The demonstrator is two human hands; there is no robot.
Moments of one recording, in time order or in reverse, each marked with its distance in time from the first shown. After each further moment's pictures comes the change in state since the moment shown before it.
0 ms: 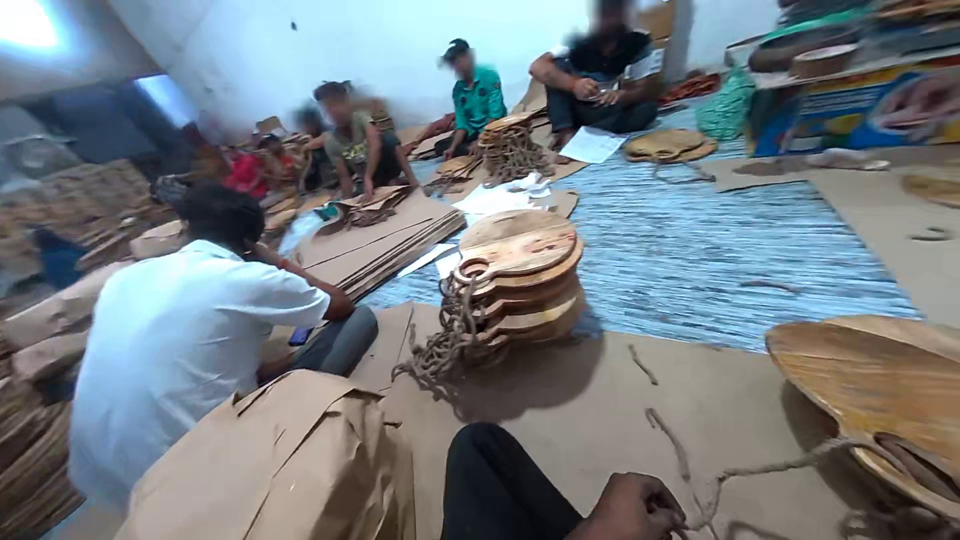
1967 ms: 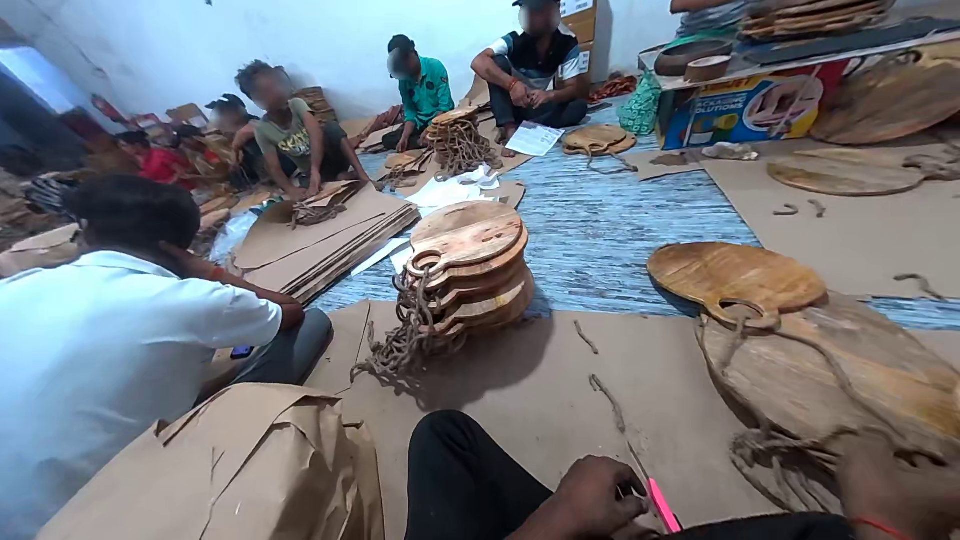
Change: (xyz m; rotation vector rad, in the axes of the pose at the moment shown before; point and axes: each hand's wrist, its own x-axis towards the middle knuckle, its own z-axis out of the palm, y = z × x) left_hand -0.002 -0.010 0.011 0.318 -0.210 0.112; right_hand 0.061 0.046 -0.070 -0.656 0.538 -0.514
